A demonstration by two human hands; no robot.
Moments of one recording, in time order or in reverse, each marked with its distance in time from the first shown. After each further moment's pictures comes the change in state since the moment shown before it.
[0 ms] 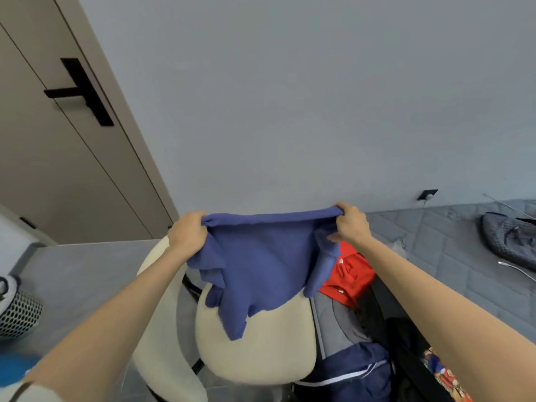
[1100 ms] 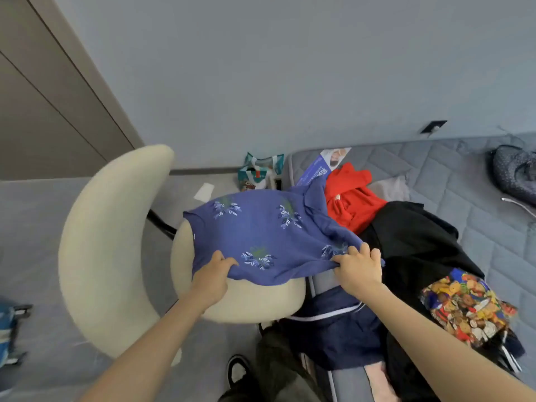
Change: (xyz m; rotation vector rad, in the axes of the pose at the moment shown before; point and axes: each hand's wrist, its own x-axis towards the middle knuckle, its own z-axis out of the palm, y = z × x) left_hand -0.106 -0.046 0.238 -0.025 -0.607 0.218; right_hand -0.072 0.181 0.139 -0.938 -0.332 -0.059
